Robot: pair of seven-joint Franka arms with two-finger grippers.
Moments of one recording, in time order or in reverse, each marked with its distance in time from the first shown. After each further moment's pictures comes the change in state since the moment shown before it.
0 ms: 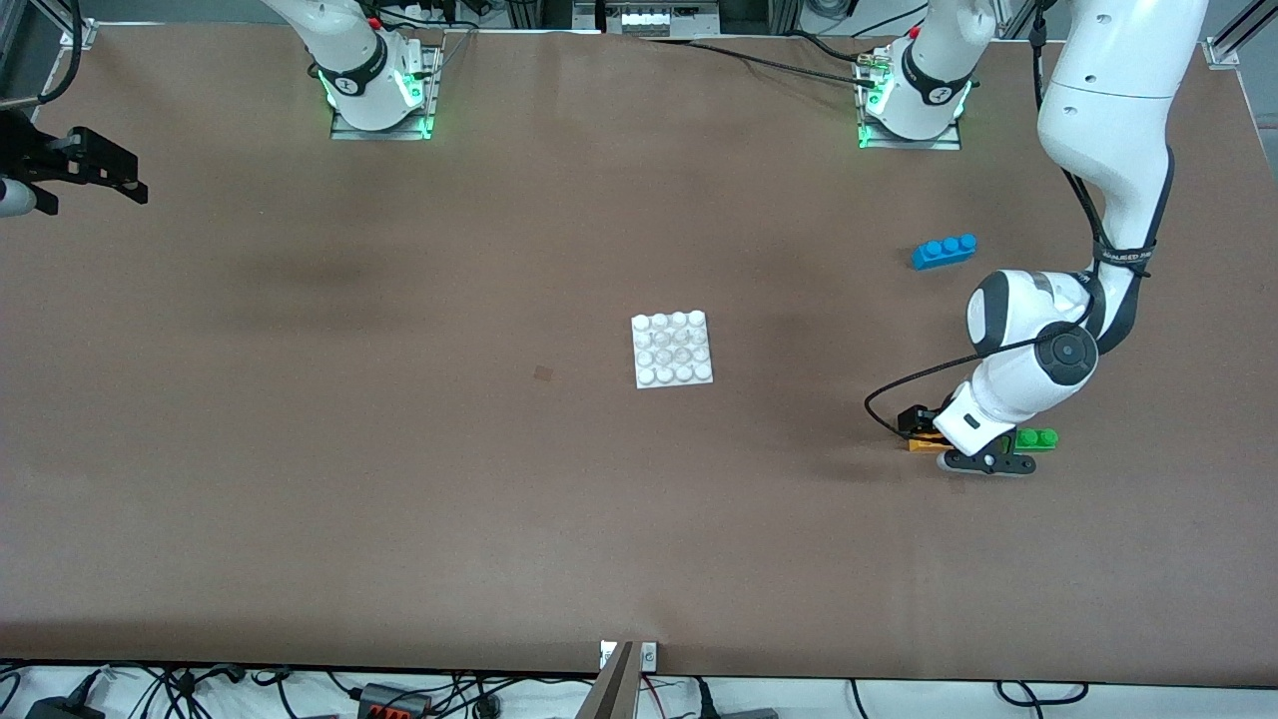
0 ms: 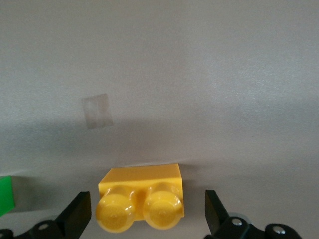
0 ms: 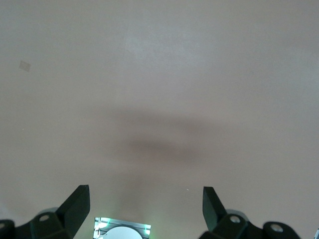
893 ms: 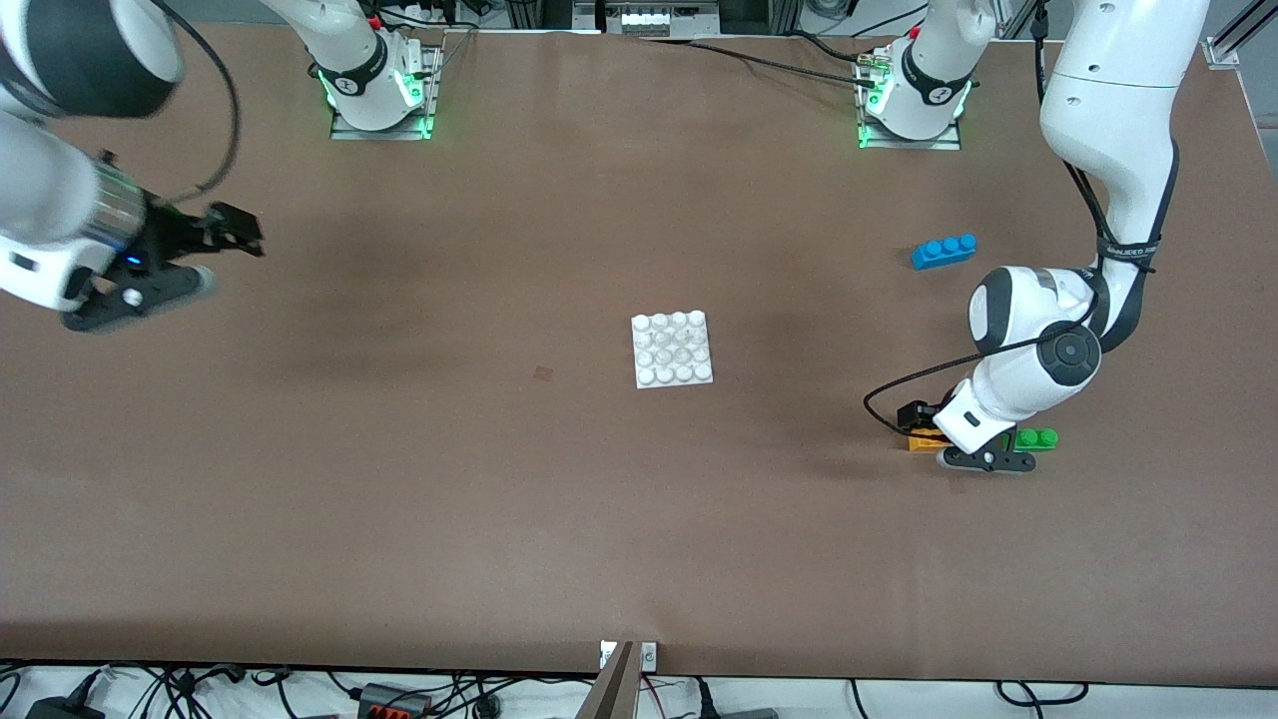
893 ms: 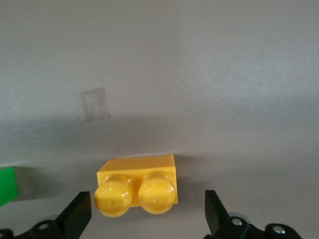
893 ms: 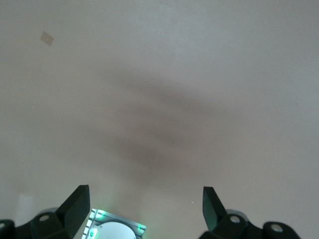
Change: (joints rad) left arm -0.003 -0.024 -0.002 0.001 0.000 -0.043 -0.005; right arm 0.029 0.165 0.104 0.094 -0.003 -0.033 -0.081
